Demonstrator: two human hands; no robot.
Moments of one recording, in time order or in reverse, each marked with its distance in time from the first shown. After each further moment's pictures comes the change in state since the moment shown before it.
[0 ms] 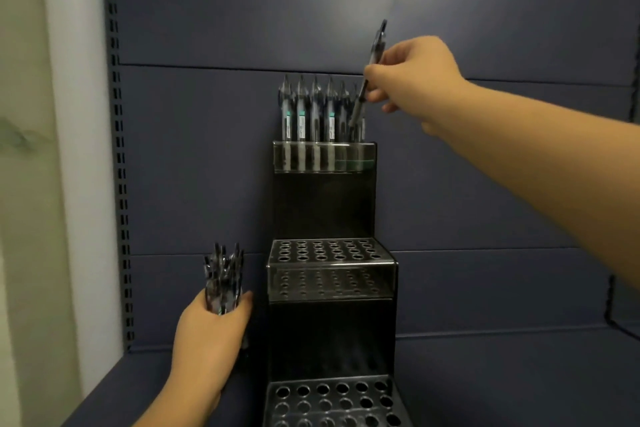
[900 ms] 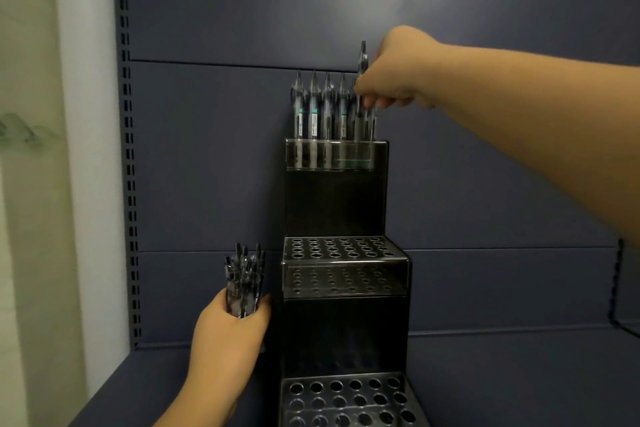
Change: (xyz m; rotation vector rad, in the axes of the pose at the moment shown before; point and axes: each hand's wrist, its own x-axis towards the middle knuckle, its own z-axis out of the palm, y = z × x) left_hand -0.008 -0.002 -0.002 -0.022 -0.085 0.021; right_hand 0.007 -0.042 0.013 -0.464 -0.255 0.139
